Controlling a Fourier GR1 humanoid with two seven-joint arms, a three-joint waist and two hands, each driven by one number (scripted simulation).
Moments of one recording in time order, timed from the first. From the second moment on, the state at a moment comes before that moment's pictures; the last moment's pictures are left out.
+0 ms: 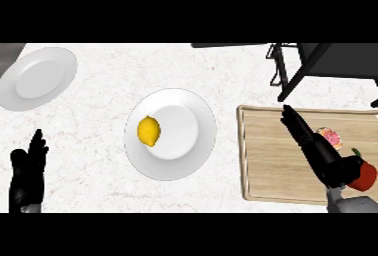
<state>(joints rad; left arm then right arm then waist) 0.08 0.37 -0.02 -1.42 0.06 0.42 0.16 -0.06 -0.38 0.18 -1.47 -0.18 0.10 -0.11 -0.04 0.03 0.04</state>
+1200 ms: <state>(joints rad) -0.02 0.32 -0.03 -1.38 0.26 0.11 0.25 0.09 -0.94 -0.39 -1.20 -0.34 0.48 -0.21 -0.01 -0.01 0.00</state>
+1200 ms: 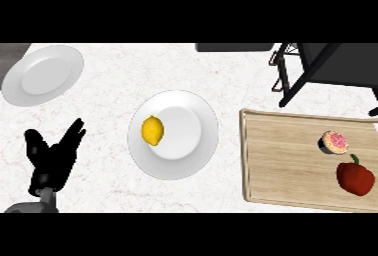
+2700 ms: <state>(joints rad) -0.06 0.27 -0.01 -1.36 0.20 0.08 0.26 -0.15 -0.87 0.00 -1.73 -0.09 0.26 0.78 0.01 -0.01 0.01</state>
